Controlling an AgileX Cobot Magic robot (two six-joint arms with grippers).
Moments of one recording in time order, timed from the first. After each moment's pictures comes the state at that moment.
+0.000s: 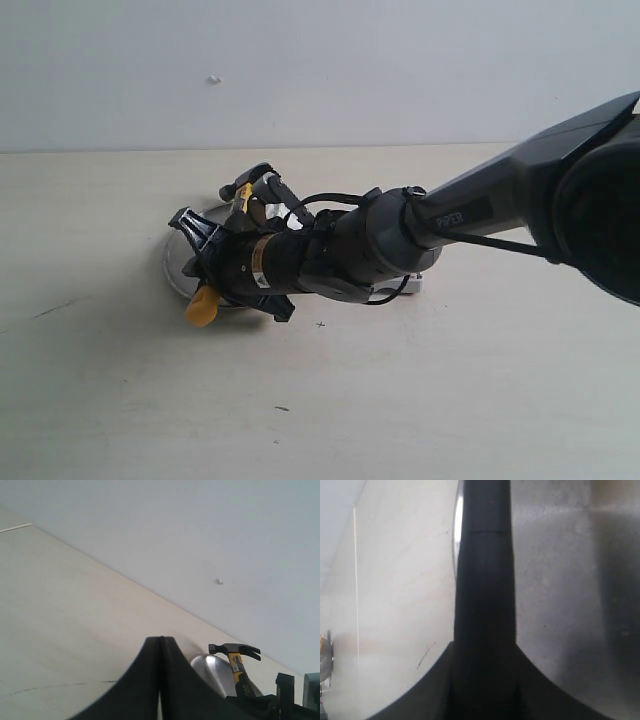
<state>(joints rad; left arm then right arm) 0.03 0.17 0.00 -1.42 -0.01 0.92 0.60 2.29 -1.36 -0.63 -0.30 1.81</state>
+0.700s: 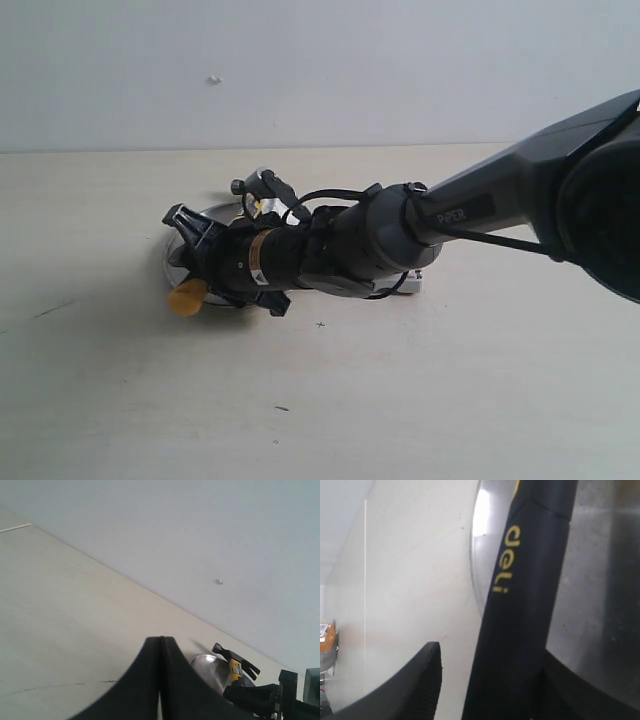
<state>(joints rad) 0.03 0.17 0.00 -1.42 -0.01 0.92 0.60 2.28 -1.37 -0.69 -0.32 1.83</state>
